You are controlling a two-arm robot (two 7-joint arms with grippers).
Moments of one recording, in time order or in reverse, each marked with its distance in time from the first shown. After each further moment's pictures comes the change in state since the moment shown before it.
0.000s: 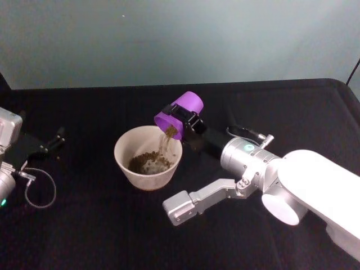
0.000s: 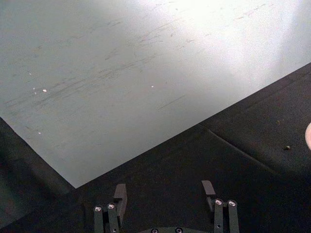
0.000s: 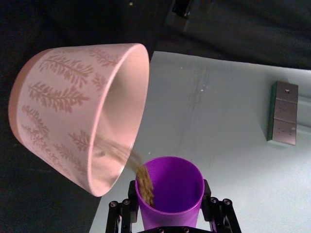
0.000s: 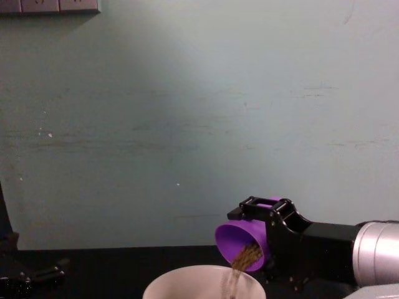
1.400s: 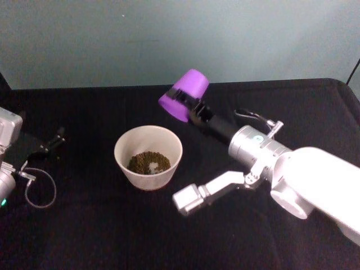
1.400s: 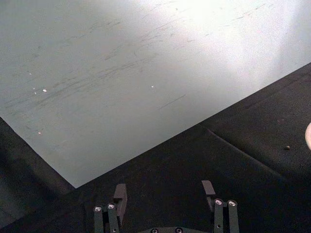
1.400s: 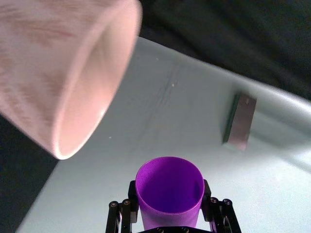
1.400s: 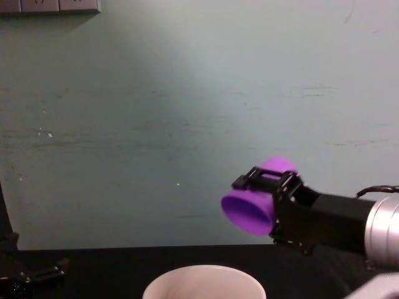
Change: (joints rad) left arm 0.000 0.000 0.000 0.000 0.000 0.000 0.000; right arm 0.055 0.059 -0.062 -0.004 -0.166 0.058 -0.137
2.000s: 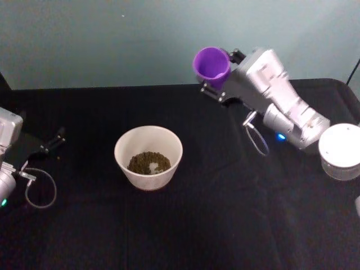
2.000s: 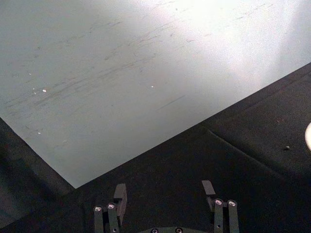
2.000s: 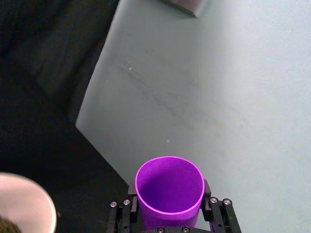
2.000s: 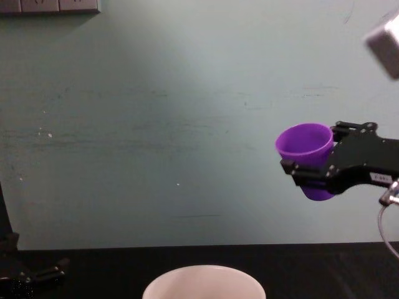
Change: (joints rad) left arm 0.000 0.000 0.000 0.000 0.000 0.000 0.000; right arm -0.192 -0.189 0.528 -0.021 1.247 -0.055 0.320
